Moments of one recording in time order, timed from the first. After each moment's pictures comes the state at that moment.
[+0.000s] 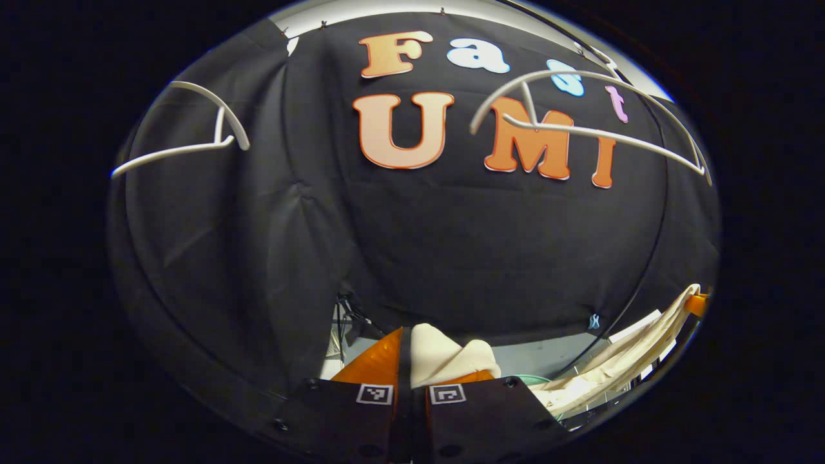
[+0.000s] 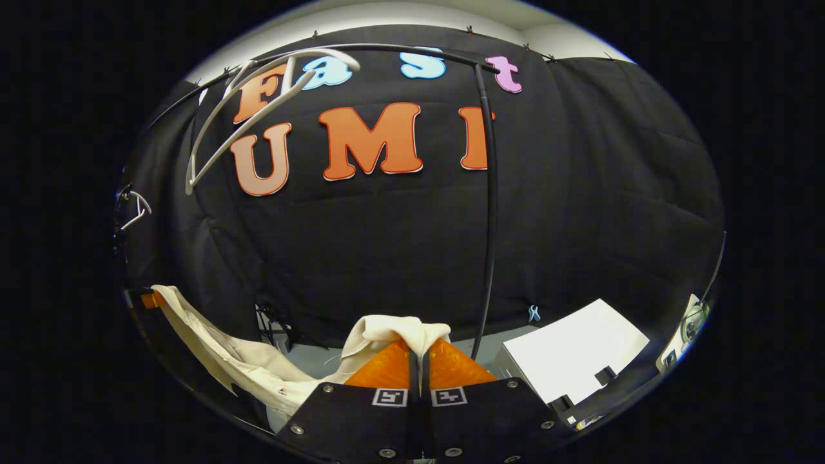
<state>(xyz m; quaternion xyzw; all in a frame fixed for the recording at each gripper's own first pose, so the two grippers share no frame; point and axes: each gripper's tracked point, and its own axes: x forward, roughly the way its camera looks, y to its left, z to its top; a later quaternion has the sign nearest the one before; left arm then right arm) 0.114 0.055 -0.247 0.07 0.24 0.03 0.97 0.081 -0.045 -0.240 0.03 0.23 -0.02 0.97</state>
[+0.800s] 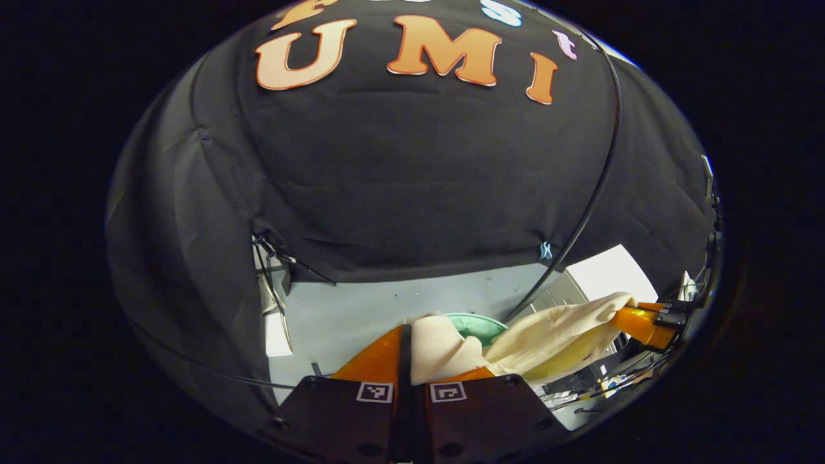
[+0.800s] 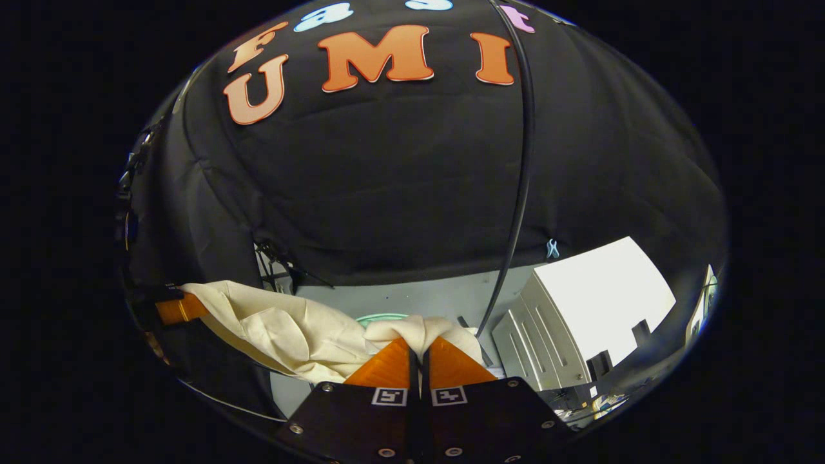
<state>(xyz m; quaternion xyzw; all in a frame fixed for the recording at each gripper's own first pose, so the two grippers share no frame) 0.090 -0.086 -0.430 0.07 0.41 -0.08 0.91 0.062 -0.016 -0.431 0.05 0.39 0.00 0.92</state>
